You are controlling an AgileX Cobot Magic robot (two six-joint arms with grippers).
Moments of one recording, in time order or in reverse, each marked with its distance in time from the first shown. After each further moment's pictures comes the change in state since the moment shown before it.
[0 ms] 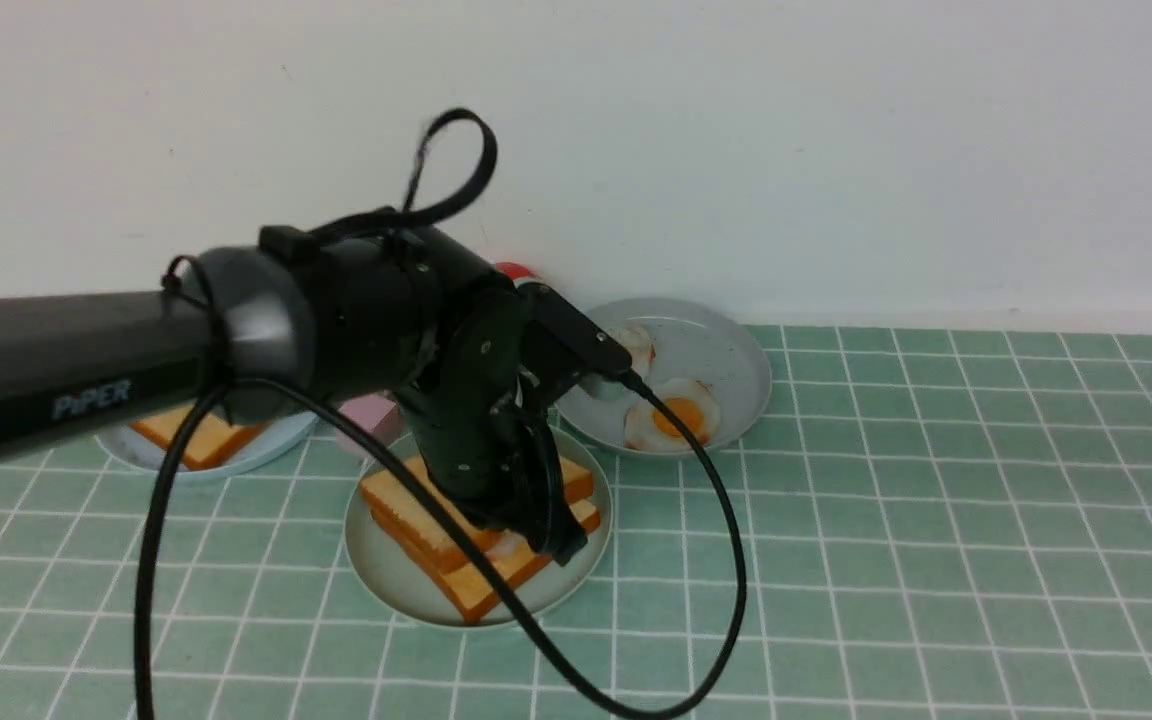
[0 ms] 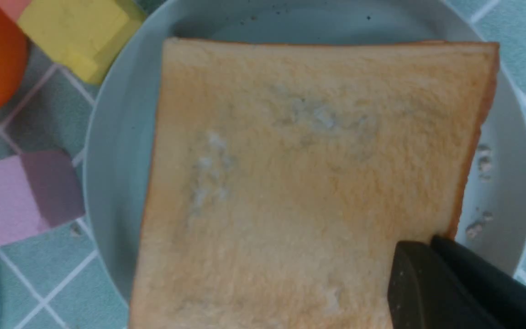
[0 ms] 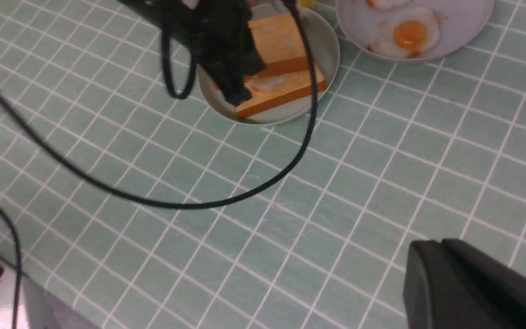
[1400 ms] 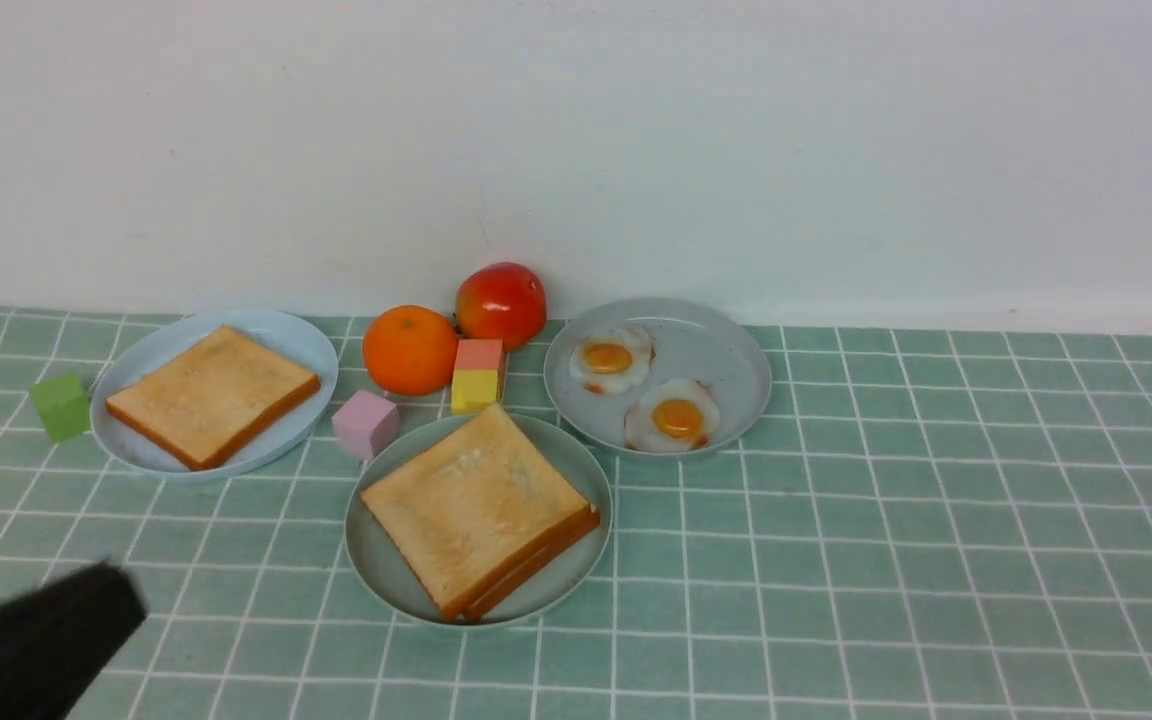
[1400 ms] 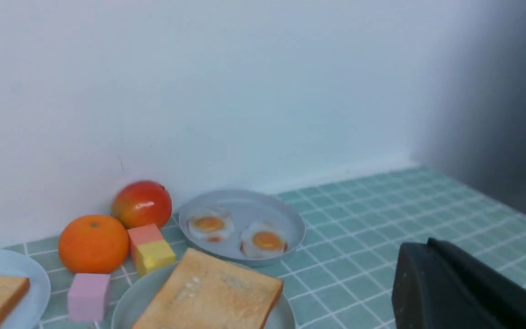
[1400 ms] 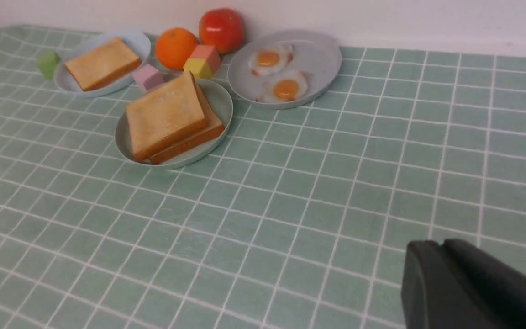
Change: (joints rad) right arm 0.000 -0.559 0.235 -0.255 0.066 0.166; left arm 0.000 -1.666 1.170 -0.394 -0.756 -0.028
